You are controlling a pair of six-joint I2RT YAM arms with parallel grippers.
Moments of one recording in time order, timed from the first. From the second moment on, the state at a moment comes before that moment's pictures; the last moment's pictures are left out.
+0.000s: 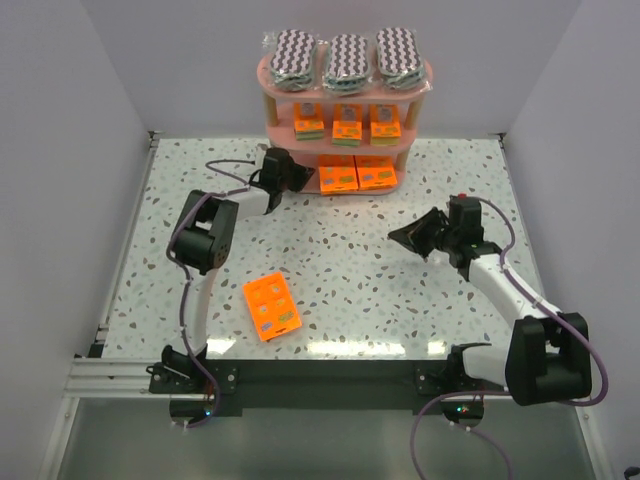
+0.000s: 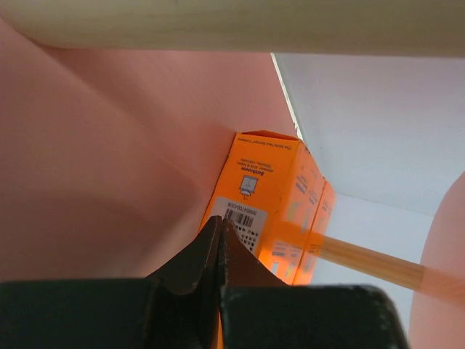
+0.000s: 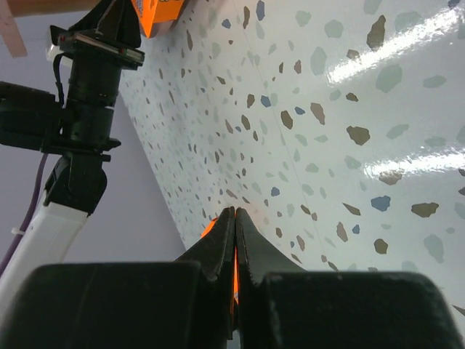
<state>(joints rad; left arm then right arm) -0.36 2.27 1.52 0.30 -0.02 -1.36 0.11 1.23 0.69 -0.12 -0.44 1.09</state>
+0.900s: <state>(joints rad) -0.36 2.45 1.70 0.42 0.04 -1.47 0.08 1.25 0.64 -0.15 -0.45 1.06</state>
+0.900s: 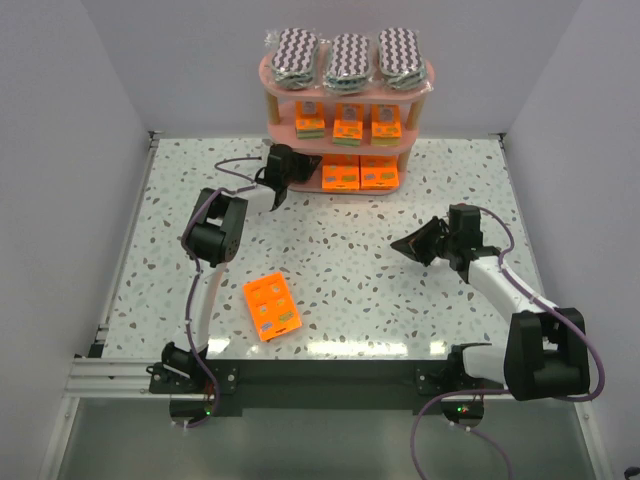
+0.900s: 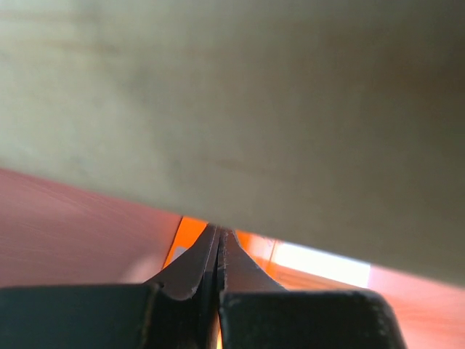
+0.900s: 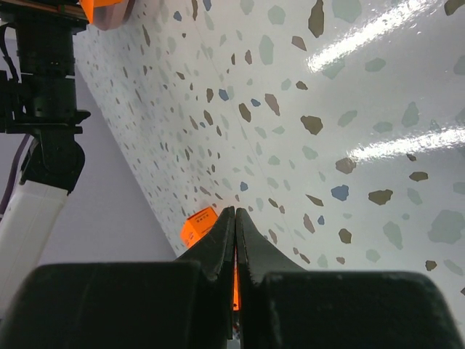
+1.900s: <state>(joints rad) -0.40 2.39 1.59 0.45 0.02 -1.48 0.08 1.34 0.64 -0.10 -0.45 1.06</state>
